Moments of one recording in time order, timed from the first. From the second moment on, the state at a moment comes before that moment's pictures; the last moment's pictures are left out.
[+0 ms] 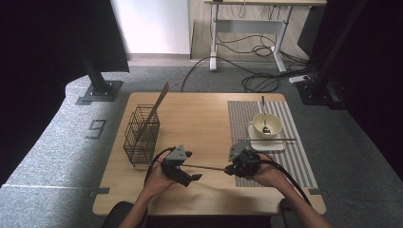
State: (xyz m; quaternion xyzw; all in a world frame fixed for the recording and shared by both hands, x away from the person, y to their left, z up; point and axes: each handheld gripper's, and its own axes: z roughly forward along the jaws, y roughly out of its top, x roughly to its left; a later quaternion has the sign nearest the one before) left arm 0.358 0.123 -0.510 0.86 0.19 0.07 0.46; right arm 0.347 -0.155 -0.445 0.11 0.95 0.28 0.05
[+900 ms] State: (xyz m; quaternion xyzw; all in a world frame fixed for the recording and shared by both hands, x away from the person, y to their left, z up) left arm 0.368 0.127 -0.540 0.88 0.22 0.09 0.41; right arm 0.360 -0.214 -0.446 0.21 0.92 0.31 0.09
